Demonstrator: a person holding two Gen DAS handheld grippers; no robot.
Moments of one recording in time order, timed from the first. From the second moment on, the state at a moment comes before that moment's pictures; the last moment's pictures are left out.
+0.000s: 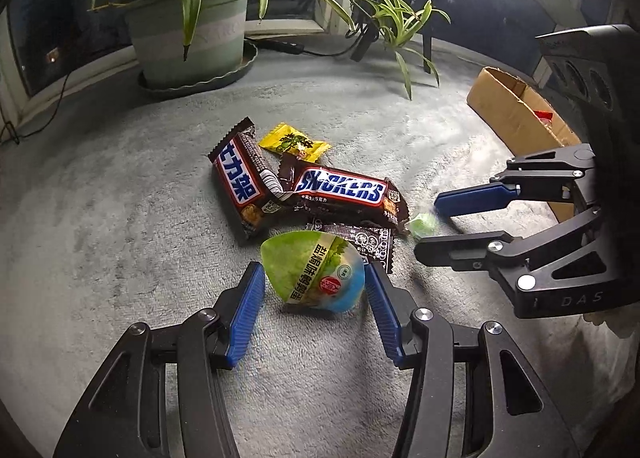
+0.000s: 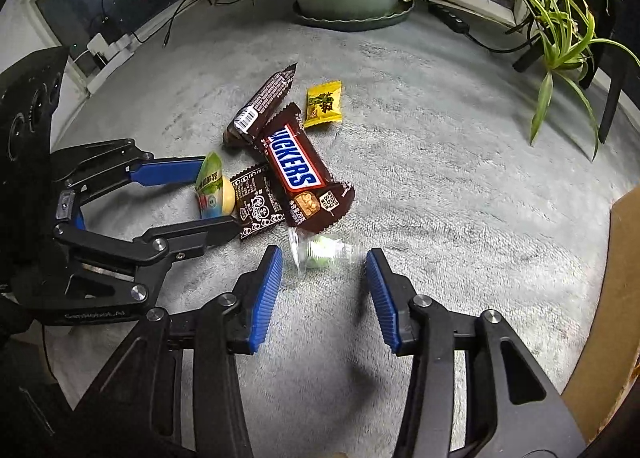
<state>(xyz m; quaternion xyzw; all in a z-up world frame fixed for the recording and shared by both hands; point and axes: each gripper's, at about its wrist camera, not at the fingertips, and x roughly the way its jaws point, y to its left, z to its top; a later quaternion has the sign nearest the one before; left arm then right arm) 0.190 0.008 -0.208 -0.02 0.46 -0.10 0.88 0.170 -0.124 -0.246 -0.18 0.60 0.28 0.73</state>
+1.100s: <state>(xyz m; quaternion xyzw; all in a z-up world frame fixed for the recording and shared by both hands) 0.175 0.015 -0.198 -0.03 0.44 -0.08 0.90 0.166 -0.129 -0.229 -0.18 0.57 0.28 0.75</state>
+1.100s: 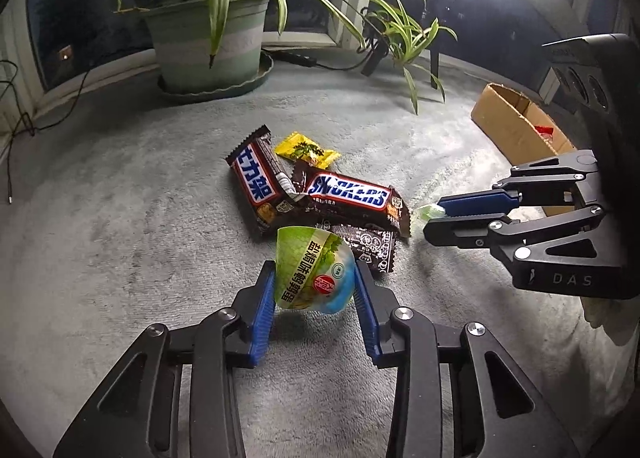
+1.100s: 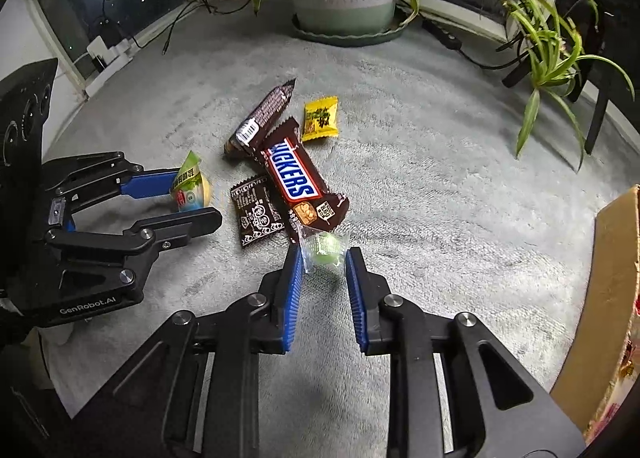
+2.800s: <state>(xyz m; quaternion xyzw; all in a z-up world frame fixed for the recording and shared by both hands) 0.196 -0.261 -0.119 0.00 0.38 -0.25 0.89 0.216 -0.408 -0.095 -0.06 0.51 0.10 0.85</state>
